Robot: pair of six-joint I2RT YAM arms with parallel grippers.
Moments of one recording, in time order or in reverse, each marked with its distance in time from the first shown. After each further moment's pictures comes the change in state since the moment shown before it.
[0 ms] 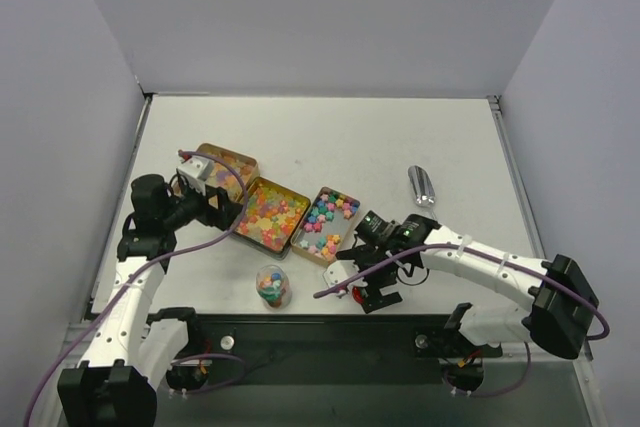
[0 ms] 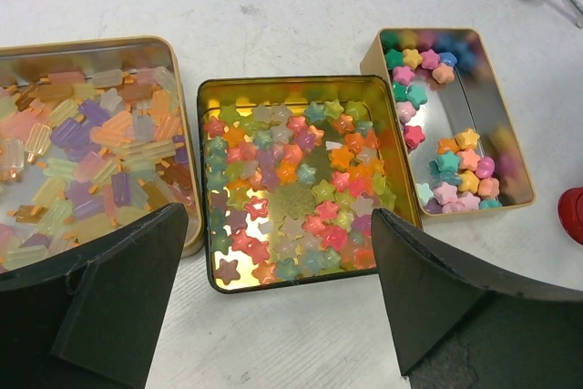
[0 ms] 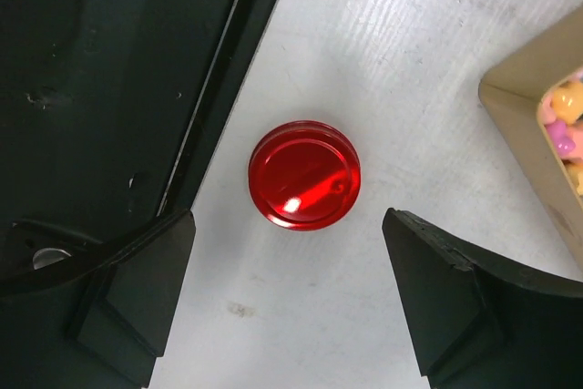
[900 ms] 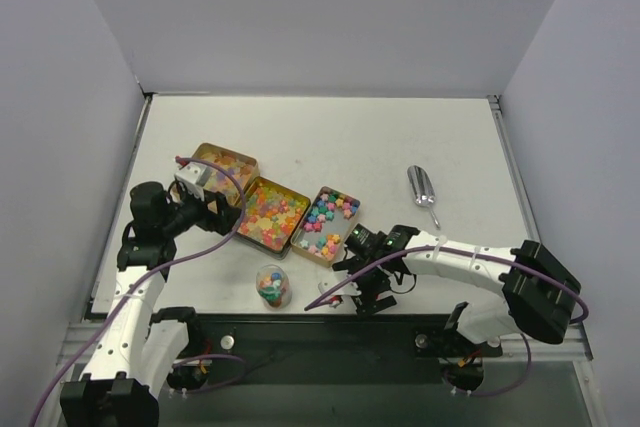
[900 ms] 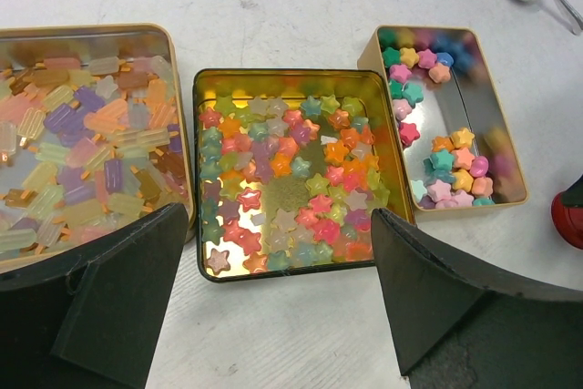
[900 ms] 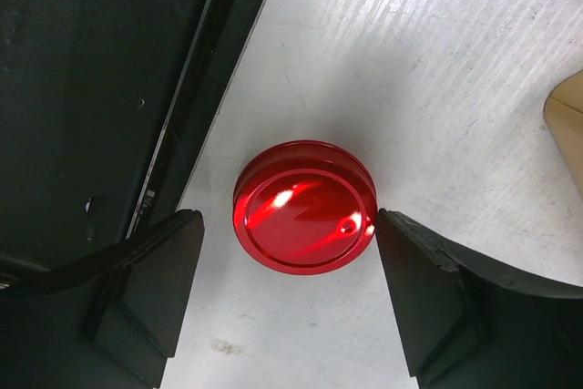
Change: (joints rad) left arm 0.006 -0.069 -0.048 0.002 -0.008 -0.036; right arm 0.069 0.113 -0.096 0.155 0.080 0.006
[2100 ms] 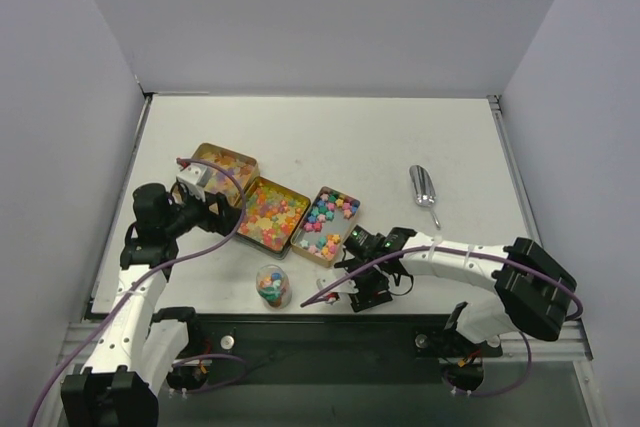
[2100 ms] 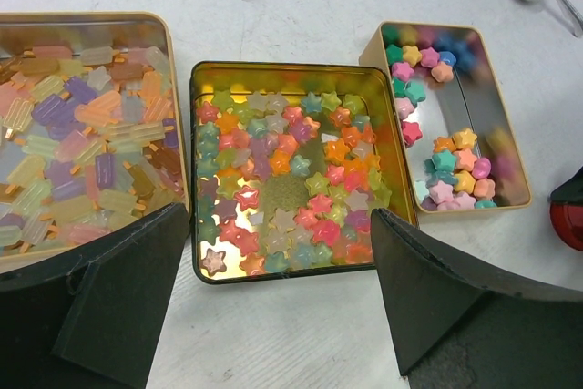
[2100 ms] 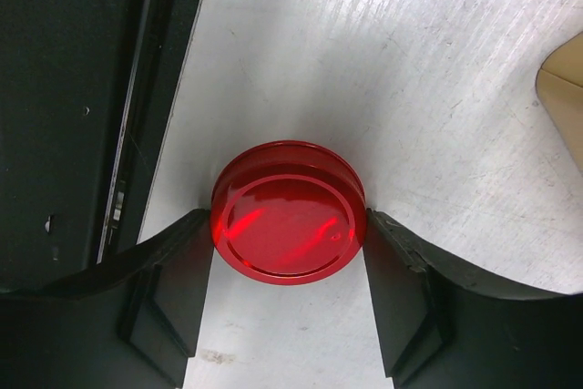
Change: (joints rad) left arm 0.000 0.024 -0.033 0.051 0.000 -0.025; right arm -0.003 0.029 -0.029 0.077 0.066 0.056
